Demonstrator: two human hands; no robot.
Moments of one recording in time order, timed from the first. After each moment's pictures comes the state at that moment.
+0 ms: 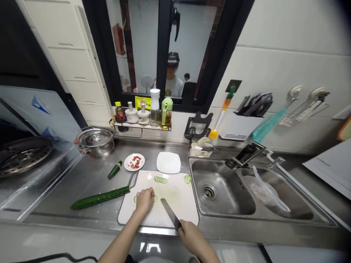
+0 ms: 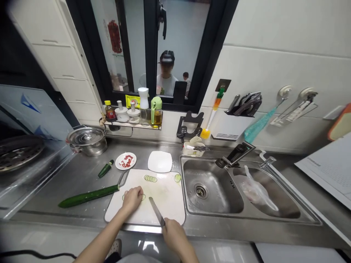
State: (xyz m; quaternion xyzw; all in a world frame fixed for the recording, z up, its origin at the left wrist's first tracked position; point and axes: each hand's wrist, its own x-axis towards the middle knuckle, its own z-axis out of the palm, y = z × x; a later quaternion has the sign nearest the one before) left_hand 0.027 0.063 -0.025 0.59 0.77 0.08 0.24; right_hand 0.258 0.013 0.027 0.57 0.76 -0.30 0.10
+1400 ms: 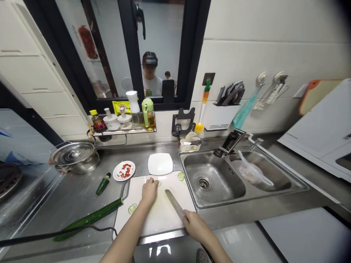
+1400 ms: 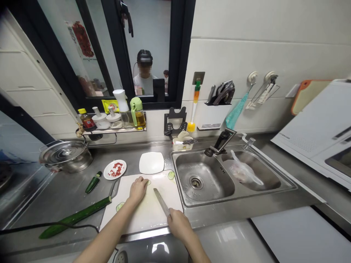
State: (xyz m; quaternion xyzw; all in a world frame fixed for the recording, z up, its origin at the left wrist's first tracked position) left_hand 0.054 0.134 -0.029 0.72 0.68 0.03 0.13; right_hand 0.276 0.029 0.030 0.64 0.70 -0.31 0.05
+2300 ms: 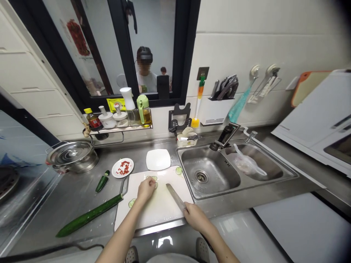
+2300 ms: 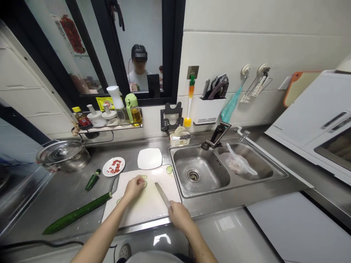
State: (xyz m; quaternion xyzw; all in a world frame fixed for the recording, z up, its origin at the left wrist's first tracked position) left_hand 0.038 0.117 -0.030 0.61 0.71 0.19 0.30; right_hand 0.284 0.025 0.028 0.65 0.69 -0.31 0.05
